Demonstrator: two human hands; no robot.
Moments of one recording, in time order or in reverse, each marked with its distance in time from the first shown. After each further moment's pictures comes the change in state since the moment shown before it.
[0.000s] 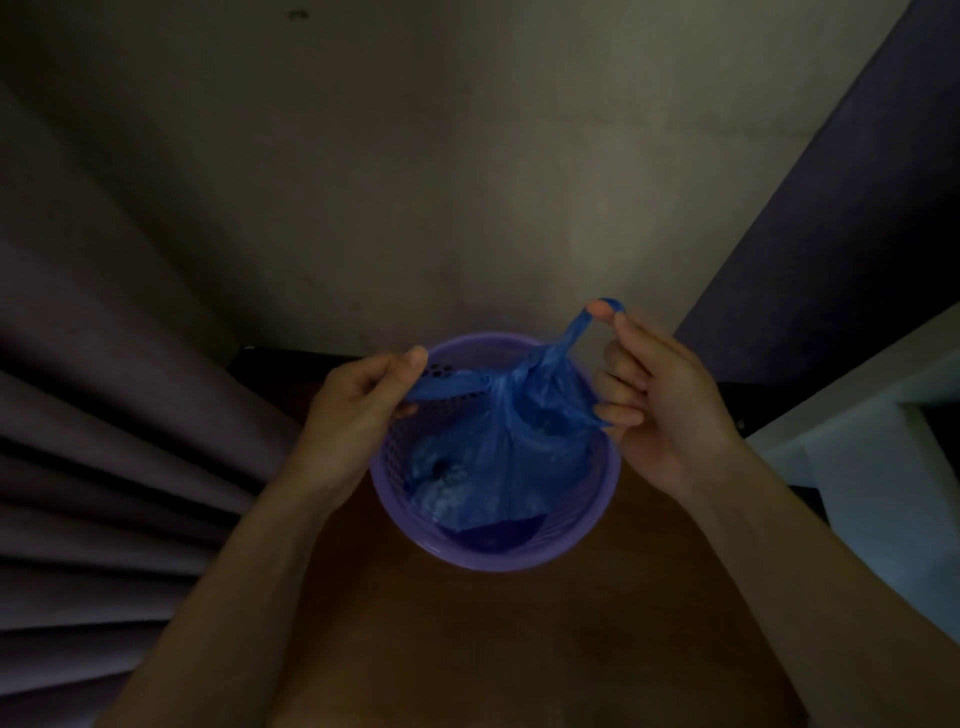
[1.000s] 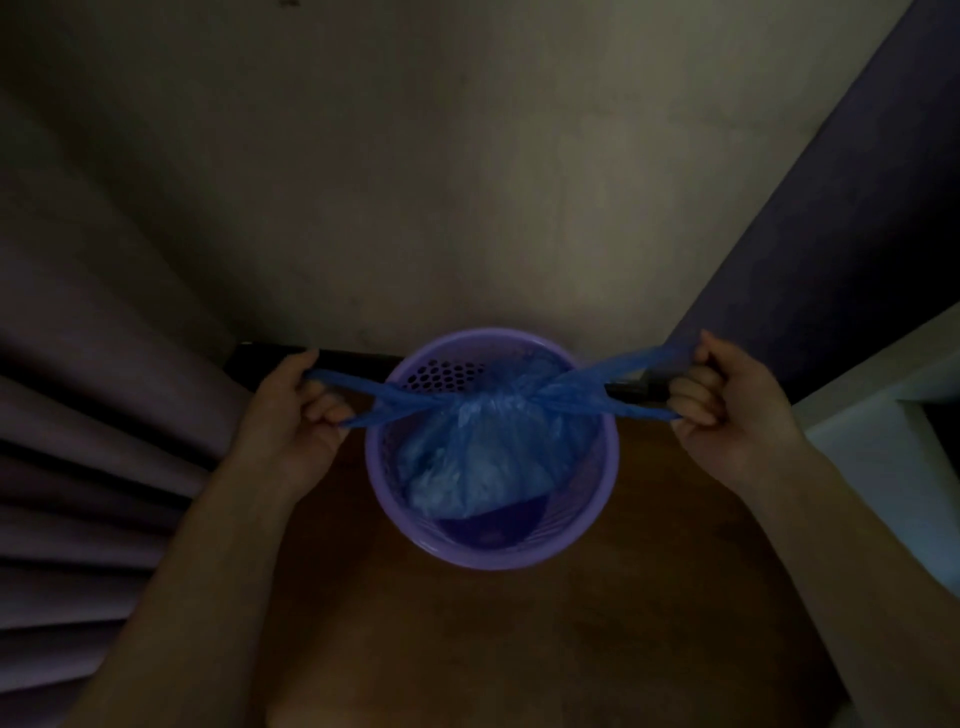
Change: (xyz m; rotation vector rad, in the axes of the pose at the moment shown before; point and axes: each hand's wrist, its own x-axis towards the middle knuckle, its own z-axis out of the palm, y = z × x) left_hand 0.017 -0.004 -0.034 -0.704 0.502 -0.399; right_hand 0.026 -0.011 -0.069 0.245 0.305 0.066
